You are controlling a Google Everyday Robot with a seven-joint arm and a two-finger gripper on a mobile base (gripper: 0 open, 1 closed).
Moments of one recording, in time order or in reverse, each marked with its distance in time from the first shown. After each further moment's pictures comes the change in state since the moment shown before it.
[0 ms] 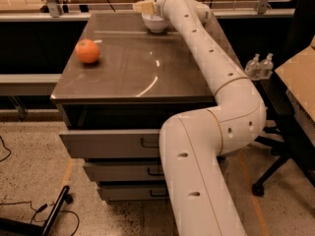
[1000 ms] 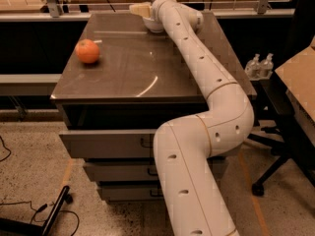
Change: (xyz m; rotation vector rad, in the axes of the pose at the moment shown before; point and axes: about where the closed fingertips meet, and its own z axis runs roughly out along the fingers) arm 0.013 0.009 0.020 0.020 -0.028 0.057
